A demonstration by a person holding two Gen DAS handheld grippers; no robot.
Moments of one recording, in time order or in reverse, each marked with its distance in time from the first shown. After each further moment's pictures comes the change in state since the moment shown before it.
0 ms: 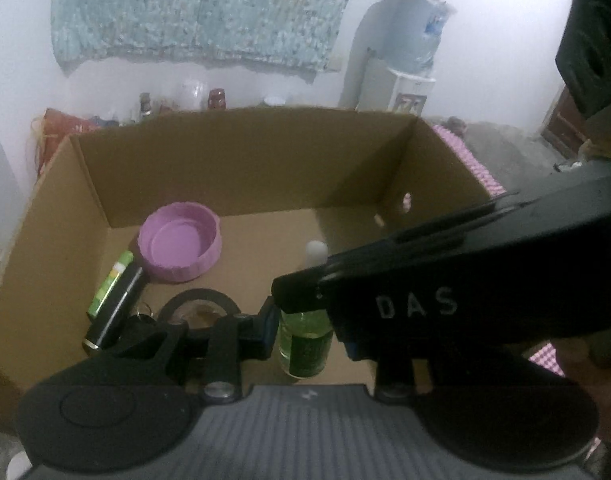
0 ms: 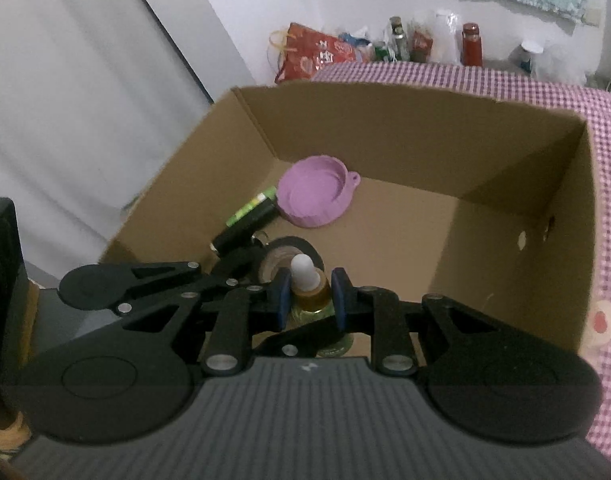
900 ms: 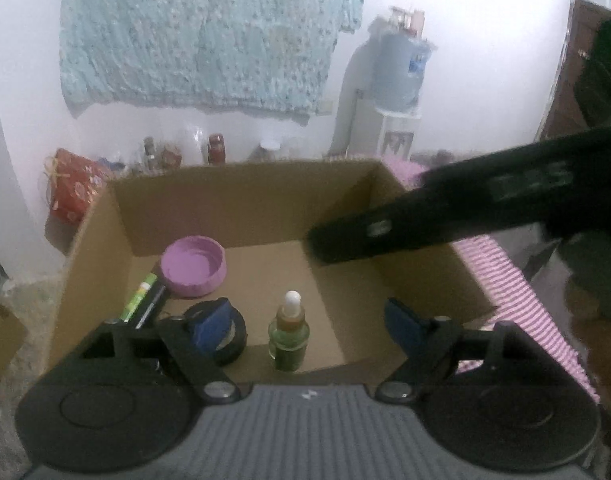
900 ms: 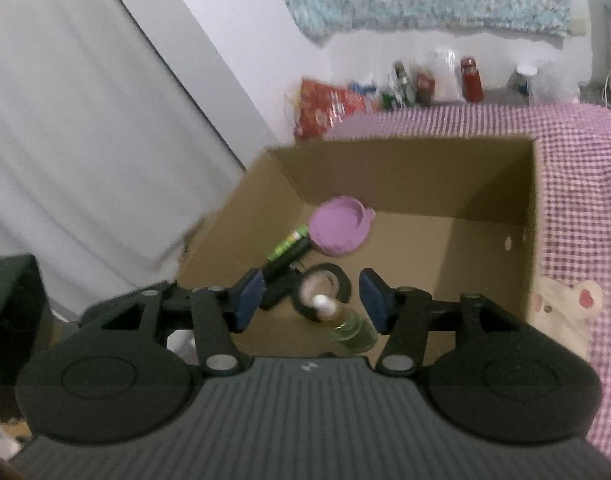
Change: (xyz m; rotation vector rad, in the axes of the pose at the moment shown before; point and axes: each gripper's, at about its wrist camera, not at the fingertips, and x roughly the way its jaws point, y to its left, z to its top) left arm -0.085 -0.017 -0.025 0.035 -0.164 -0.006; right arm -0.085 -0.001 -0.019 0.086 -0.194 0.088
